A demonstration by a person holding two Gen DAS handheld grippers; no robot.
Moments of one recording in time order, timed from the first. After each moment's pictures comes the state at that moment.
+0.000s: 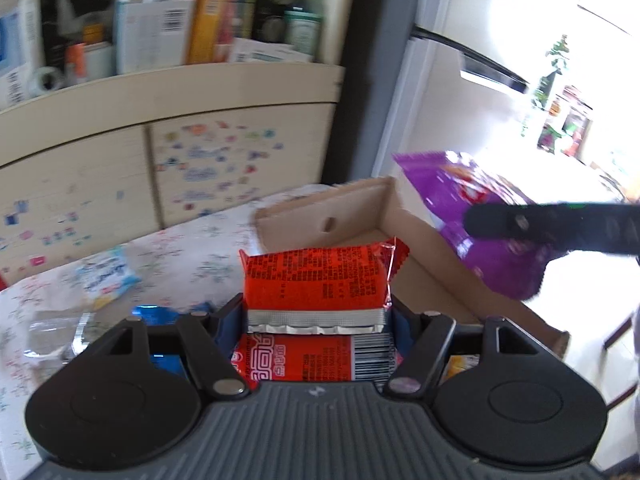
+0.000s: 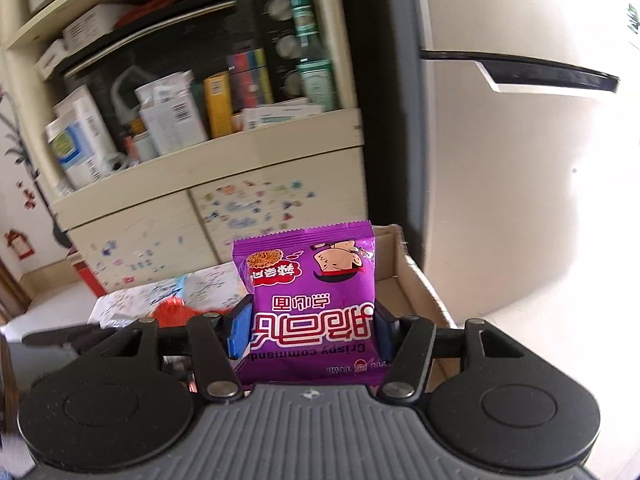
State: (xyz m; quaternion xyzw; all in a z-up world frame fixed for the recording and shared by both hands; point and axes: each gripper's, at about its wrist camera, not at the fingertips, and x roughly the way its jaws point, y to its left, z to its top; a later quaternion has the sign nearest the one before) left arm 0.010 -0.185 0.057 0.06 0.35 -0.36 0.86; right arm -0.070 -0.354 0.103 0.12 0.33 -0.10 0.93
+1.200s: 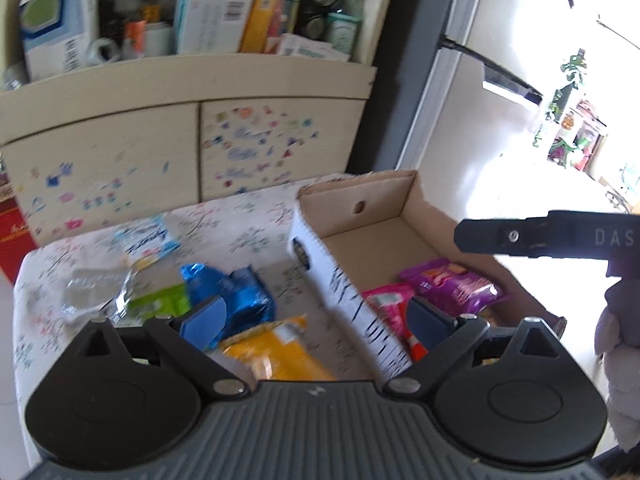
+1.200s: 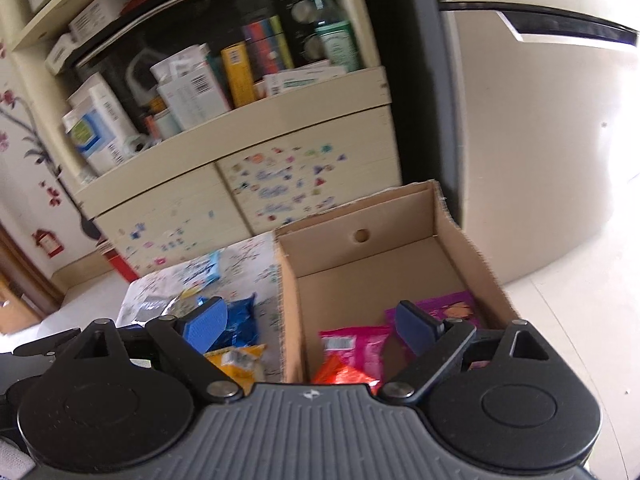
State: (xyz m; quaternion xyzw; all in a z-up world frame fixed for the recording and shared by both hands) left arm 0.004 -0.126 0.062 0.04 0.38 -0.32 0.87; right arm -0.064 -0.335 0.084 0.17 0.36 -0.05 0.92
